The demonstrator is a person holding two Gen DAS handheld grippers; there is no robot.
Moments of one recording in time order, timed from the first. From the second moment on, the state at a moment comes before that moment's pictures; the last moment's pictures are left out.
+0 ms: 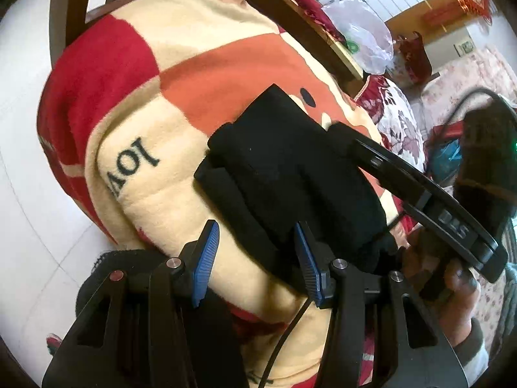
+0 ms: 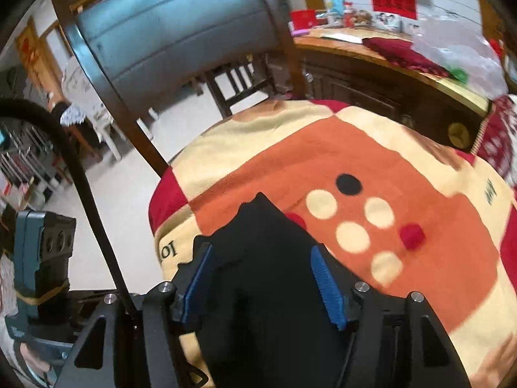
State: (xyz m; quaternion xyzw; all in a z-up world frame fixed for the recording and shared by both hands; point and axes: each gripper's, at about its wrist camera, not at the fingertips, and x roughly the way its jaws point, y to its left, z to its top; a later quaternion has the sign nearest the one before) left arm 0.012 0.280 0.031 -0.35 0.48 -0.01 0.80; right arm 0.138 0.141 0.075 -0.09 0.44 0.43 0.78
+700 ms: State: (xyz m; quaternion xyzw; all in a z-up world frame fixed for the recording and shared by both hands) left arm 0.028 0.275 0.034 -0.33 0.47 0.00 0.82; right arm 0.169 0.186 0.039 -0.13 0.47 0.45 0.75
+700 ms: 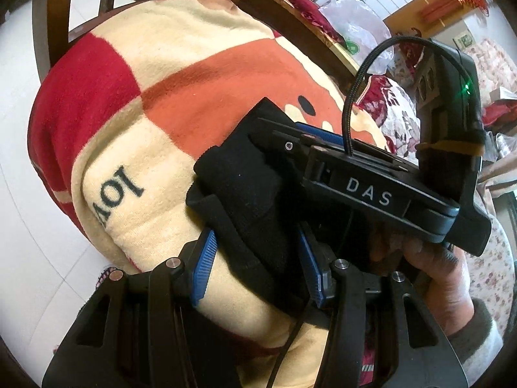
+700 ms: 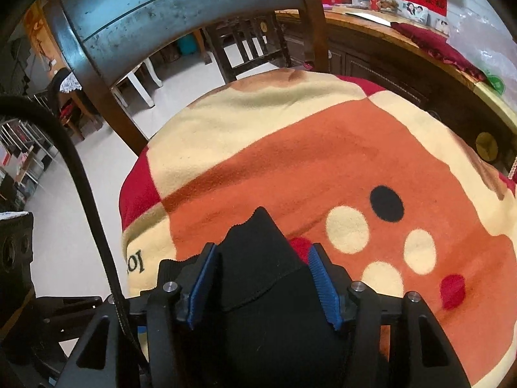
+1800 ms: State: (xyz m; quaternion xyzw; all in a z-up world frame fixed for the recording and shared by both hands) left arm 0.010 0.267 0.094 -0.30 0.40 -0.05 0.87; right arm 0.157 0.130 0.101 0.02 0.42 0.47 0.78
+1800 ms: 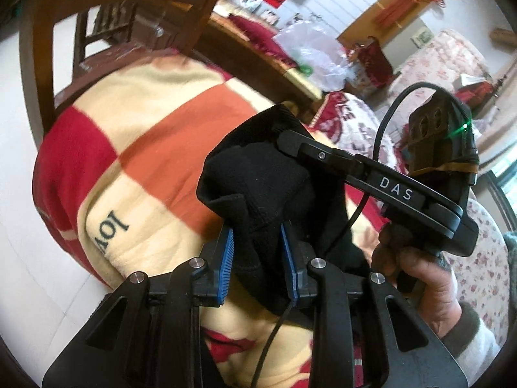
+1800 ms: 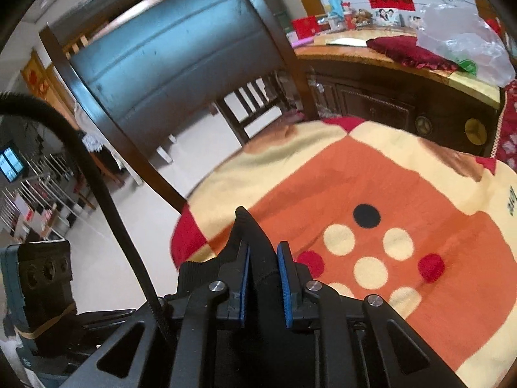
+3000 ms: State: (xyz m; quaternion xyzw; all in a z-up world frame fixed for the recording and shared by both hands) left arm 0.001 0.032 0.140 -0.12 0.42 -0.32 0.84; right arm 0.087 -0.148 0.114 0.18 0.39 0.33 0.84
